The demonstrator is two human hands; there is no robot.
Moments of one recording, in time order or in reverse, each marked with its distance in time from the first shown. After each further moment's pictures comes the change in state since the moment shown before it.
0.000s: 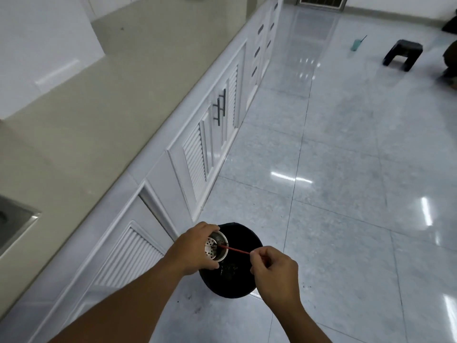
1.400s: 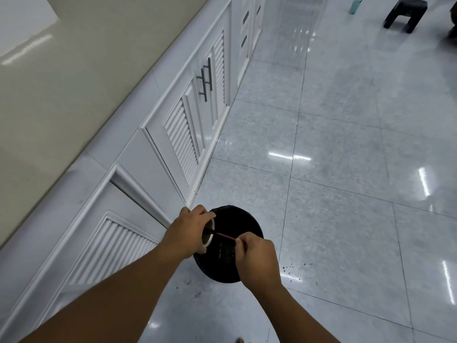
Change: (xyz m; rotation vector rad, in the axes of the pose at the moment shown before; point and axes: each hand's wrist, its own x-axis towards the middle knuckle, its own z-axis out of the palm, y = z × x) left_hand 0.041 -0.005 0.032 0.435 -0.081 0.009; right_hand 0.032 0.040 0.042 -0.354 -0.115 -0.066
